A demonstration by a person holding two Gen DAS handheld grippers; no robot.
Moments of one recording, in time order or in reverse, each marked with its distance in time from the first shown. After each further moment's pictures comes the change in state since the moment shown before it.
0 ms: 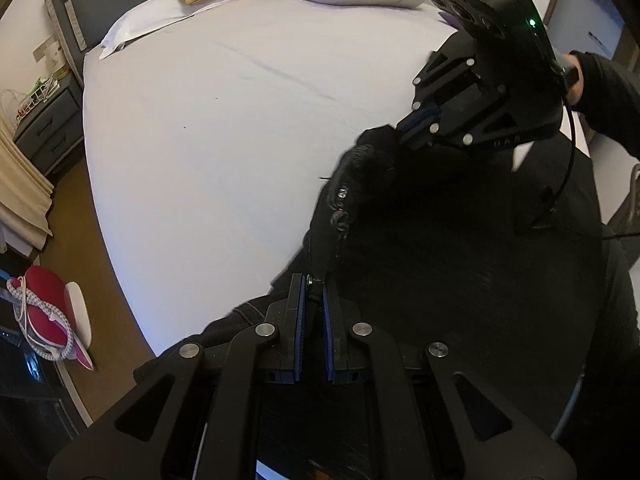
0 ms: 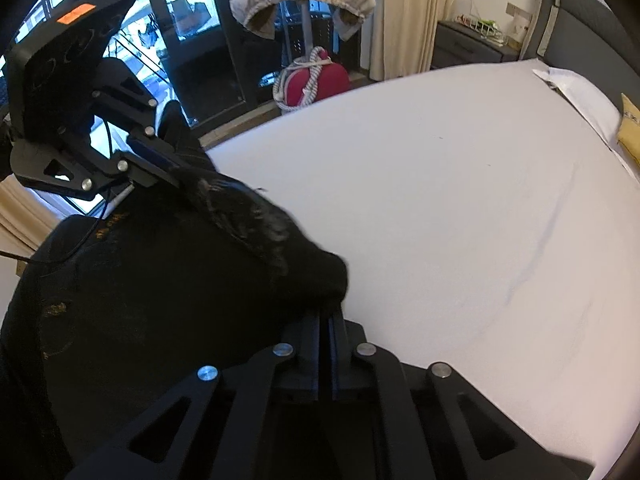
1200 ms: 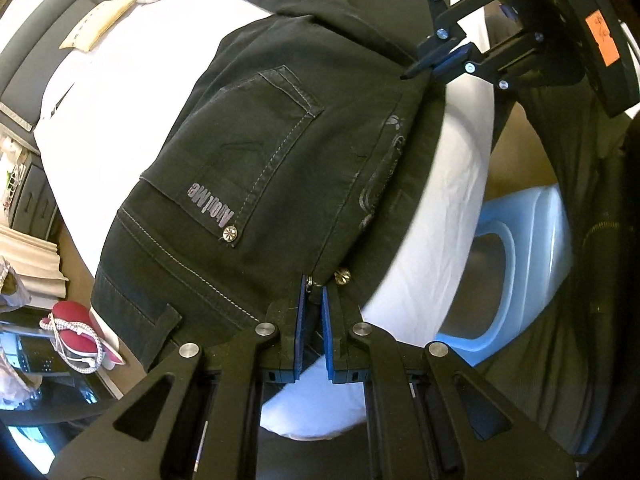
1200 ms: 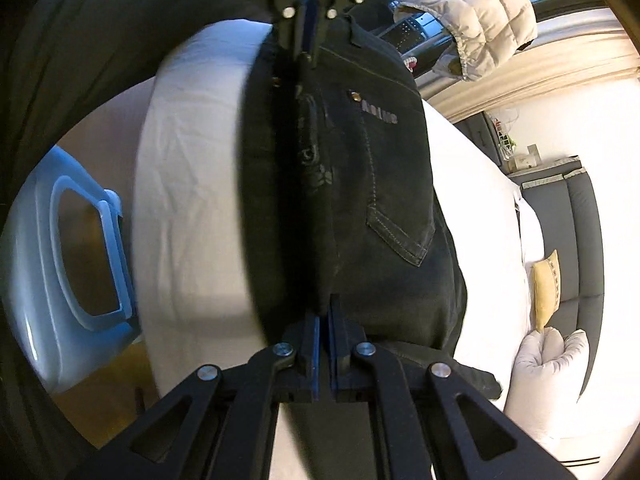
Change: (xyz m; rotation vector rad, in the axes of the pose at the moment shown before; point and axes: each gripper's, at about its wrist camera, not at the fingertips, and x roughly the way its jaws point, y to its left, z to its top) left arm -0.071 -0.219 -0.191 0.410 0.165 0.067; right arm -0.013 0.317 -0.209 -0.620 0.185 -0.525
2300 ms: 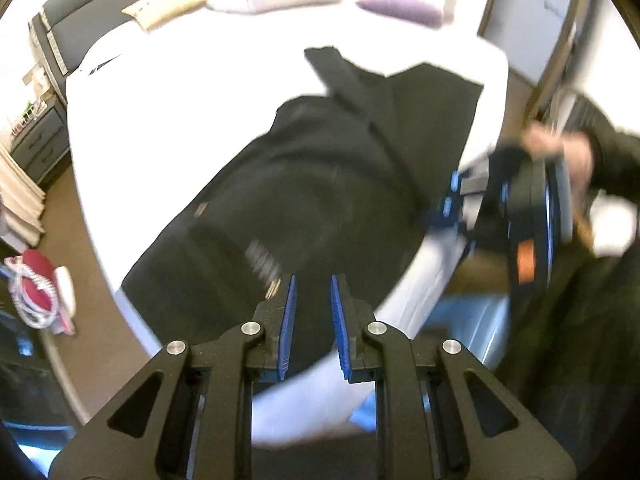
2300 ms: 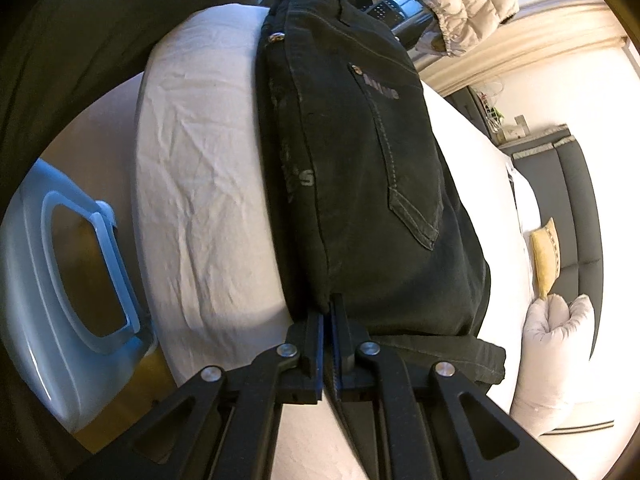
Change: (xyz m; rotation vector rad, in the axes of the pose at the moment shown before) left arm -0.065 0.044 0.020 -0.332 -0.233 -0.112; right arm 0.014 0.020 0.006 0.121 0.051 -0.033
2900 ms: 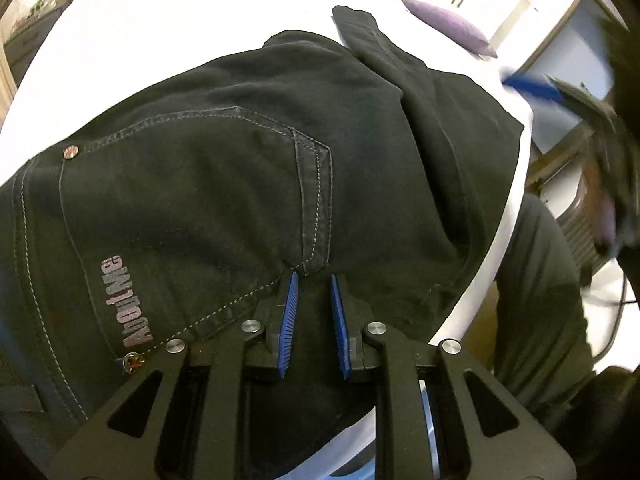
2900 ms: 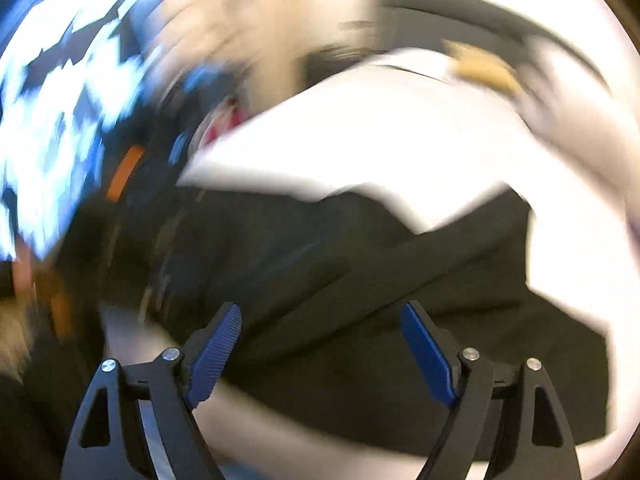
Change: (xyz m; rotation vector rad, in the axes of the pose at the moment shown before) left arm 0.132 -0.001 0.007 -0.298 0.057 -0.124; right arm -0.011 -0.229 -0.141 1.279 -0.263 0.269
